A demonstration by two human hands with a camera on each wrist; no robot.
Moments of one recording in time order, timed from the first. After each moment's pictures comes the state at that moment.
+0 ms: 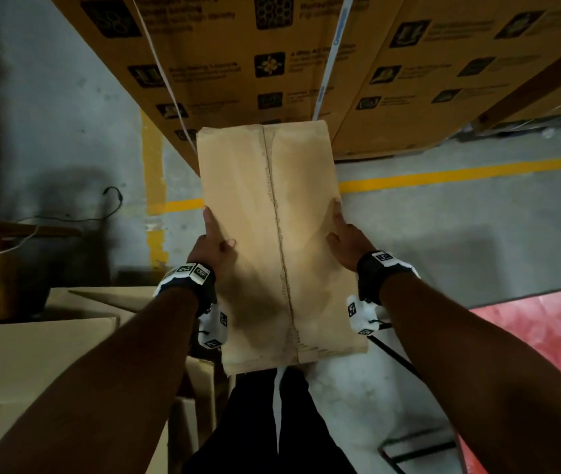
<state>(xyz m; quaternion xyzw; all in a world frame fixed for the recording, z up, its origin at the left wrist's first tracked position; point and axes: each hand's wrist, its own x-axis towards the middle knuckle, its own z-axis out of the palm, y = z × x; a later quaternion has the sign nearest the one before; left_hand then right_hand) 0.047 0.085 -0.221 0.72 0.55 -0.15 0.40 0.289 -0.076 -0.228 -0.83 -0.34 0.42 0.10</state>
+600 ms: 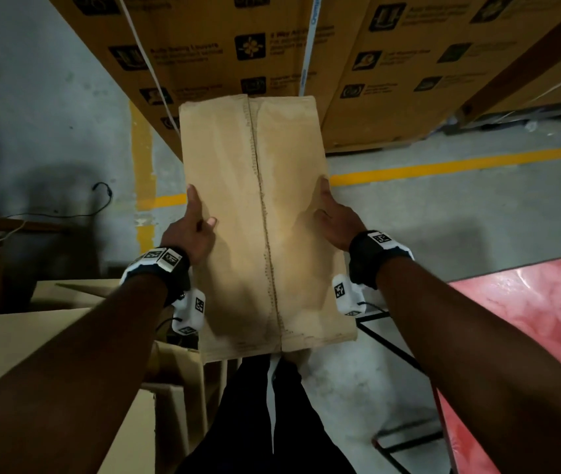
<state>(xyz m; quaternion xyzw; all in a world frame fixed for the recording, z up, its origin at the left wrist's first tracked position) 0.036 0.072 -0.188 0.74 0.54 -0.14 0.37 0.288 -0.091 -0.193 -0.82 -0.35 0.42 0.15</state>
